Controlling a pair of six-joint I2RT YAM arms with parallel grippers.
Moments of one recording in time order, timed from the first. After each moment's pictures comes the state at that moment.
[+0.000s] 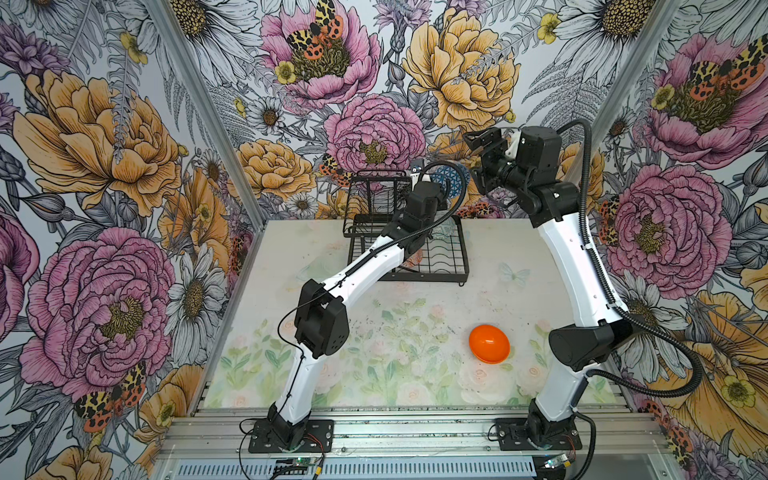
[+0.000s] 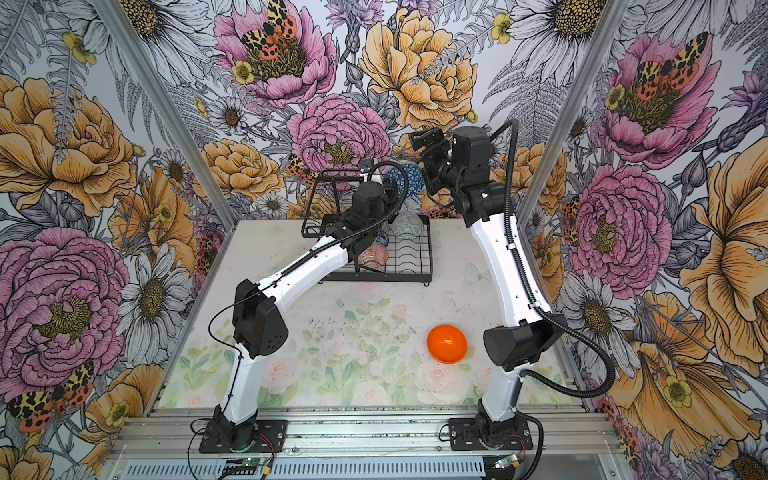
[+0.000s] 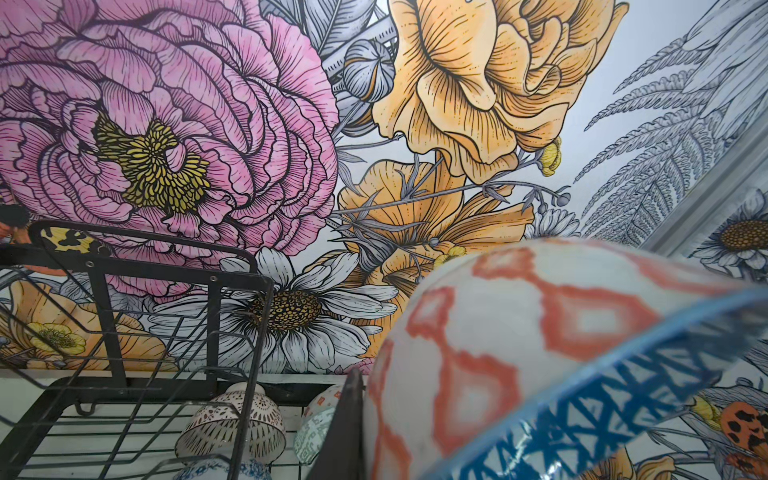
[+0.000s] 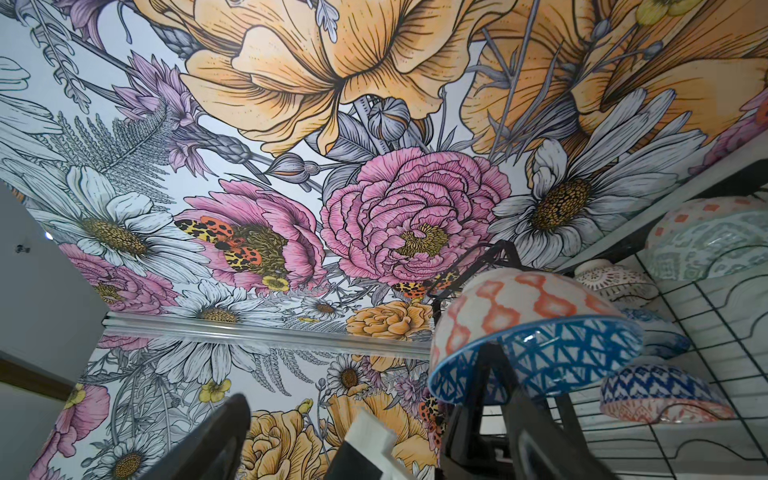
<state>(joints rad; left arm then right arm) -0.72 2.17 2.14 0.00 -0.52 -0.35 0.27 1.82 2.30 -0.64 -0.21 1.25</state>
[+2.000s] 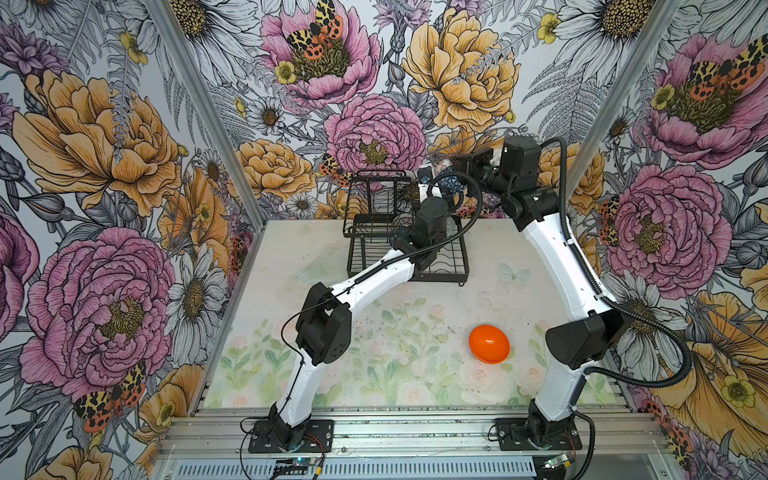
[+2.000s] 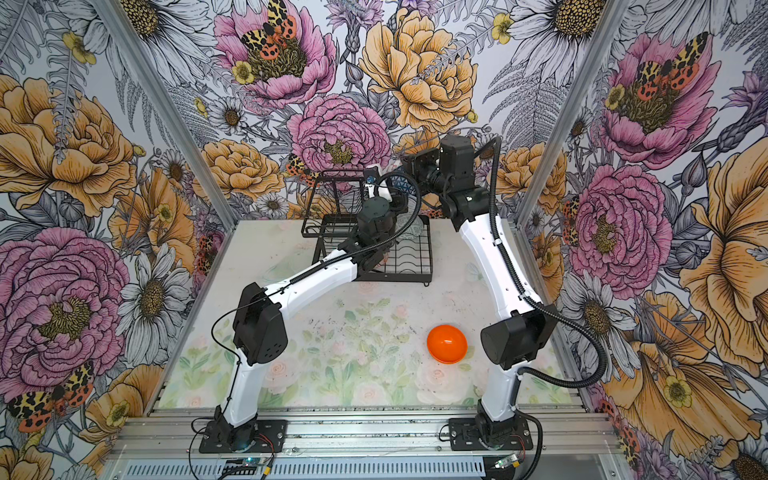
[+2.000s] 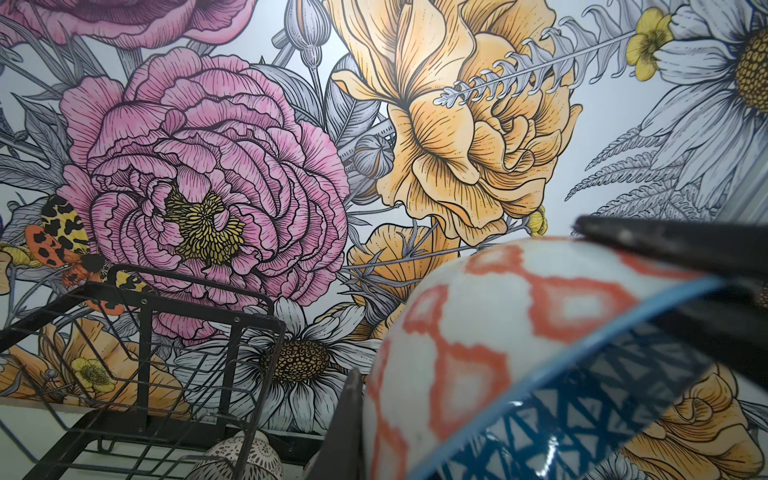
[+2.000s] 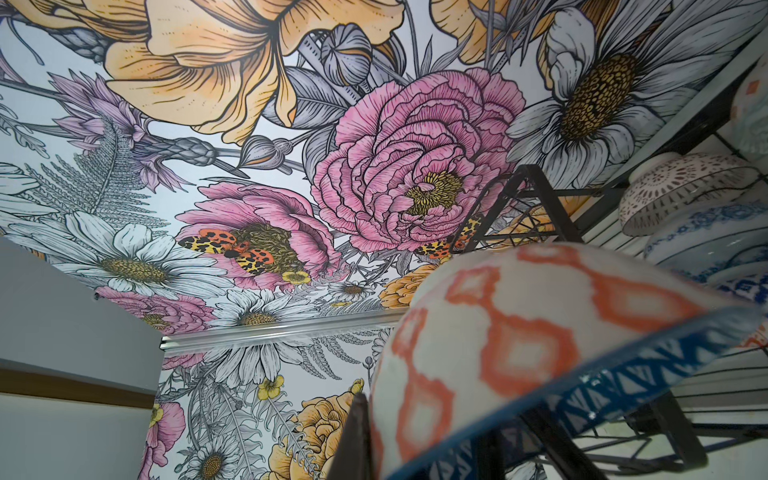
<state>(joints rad) -0.81 2.13 2.00 0.34 -0.74 -0.19 0.29 1.84 2.17 -0.49 -0.29 1.50</state>
